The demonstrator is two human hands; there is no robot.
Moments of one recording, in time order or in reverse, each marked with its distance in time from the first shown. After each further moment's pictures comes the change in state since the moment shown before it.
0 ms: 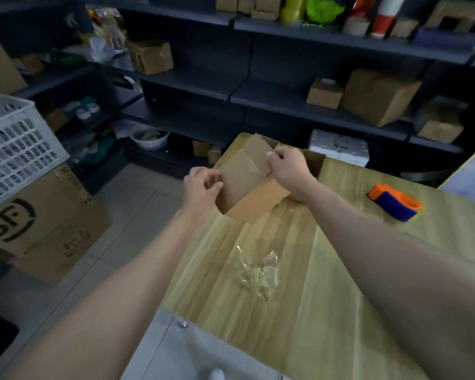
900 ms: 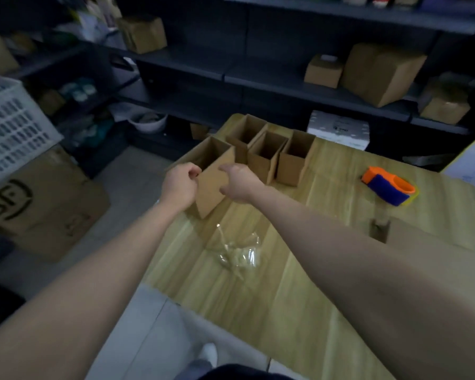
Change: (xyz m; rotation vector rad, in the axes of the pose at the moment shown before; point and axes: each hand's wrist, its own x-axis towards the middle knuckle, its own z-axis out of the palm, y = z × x) left_hand -0.023 0.009 0.018 0.315 -0.020 -0.061; right_hand -0.015 0.039 0.048 -0.433 -0.415 -0.133
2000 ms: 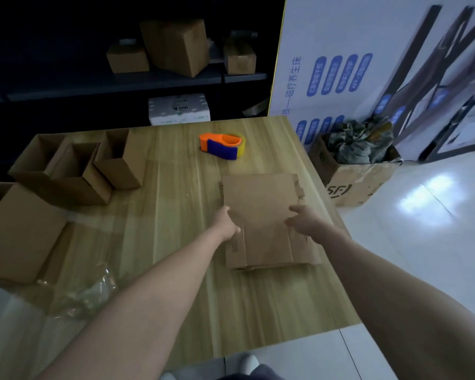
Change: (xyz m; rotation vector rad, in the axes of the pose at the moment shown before) left_hand -0.169 0.231 0.323 0.044 -0.935 0.096; right_hand -0.321 0.361 -0.026 0.683 0.318 1.051
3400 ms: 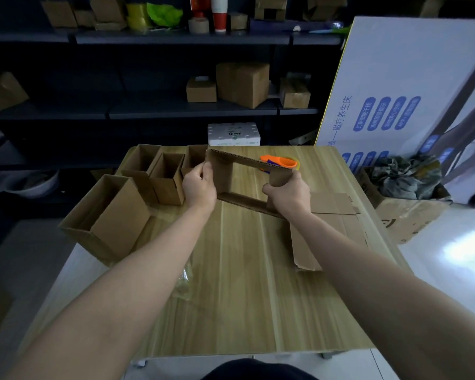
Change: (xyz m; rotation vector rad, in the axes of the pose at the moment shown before) left_hand -0.112 -0.054 -0.195 -0.552 0.831 0.403; right_hand -0.125 -0.172 0.111 0.234 0.345 -0.435
